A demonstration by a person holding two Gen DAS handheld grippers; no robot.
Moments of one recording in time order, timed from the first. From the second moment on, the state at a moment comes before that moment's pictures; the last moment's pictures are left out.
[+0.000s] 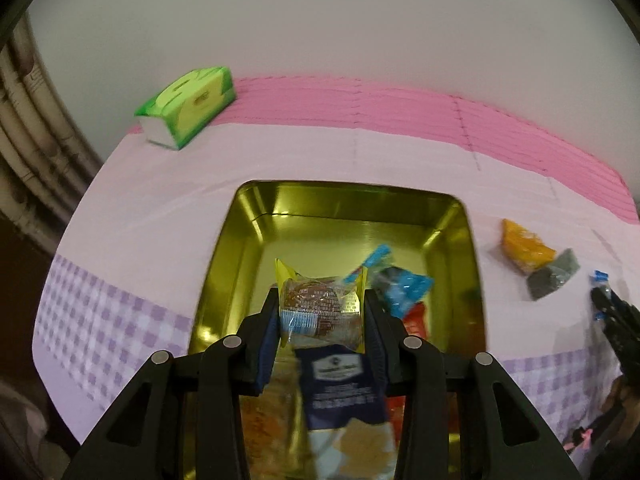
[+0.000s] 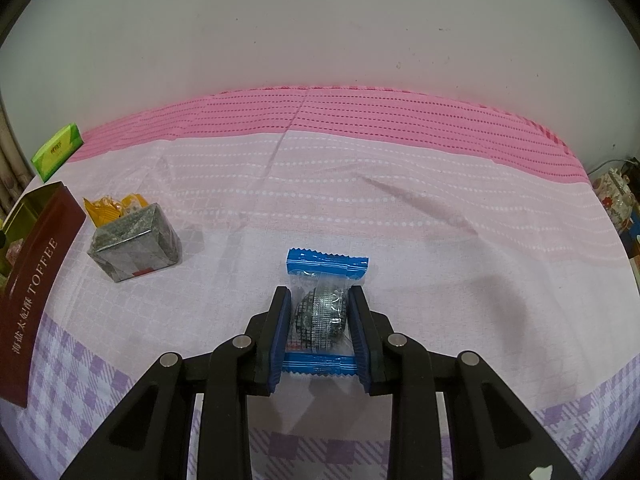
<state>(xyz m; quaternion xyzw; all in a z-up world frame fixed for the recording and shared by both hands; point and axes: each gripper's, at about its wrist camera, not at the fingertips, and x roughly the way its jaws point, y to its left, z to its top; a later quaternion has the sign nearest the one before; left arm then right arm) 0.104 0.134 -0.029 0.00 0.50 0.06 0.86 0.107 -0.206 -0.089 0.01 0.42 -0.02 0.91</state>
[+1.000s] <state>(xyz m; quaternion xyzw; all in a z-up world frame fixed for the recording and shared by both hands) 0.120 0.148 -0.049 0.01 0.52 0.07 0.85 0.108 -0.206 -0.090 0.01 0.42 -0.02 0.91</state>
